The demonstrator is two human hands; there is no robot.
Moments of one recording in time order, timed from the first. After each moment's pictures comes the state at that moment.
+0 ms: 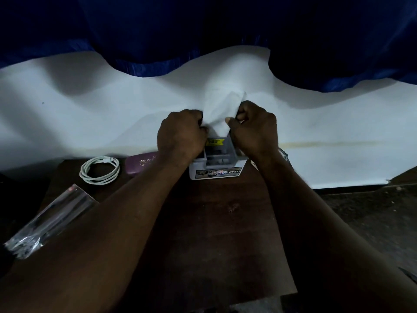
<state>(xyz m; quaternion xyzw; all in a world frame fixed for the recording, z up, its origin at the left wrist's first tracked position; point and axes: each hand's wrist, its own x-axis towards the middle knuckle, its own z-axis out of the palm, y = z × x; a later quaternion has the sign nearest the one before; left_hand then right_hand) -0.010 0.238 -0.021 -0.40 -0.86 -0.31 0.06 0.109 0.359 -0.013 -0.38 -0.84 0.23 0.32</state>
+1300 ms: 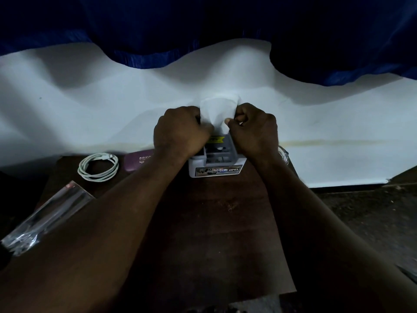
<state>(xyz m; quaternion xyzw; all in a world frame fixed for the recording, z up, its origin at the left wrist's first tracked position) -0.008 0.233 -0.015 -0.37 -0.87 -0.33 0.03 0.113 0.353 -0.019 -0.39 -0.84 0.21 0.31</state>
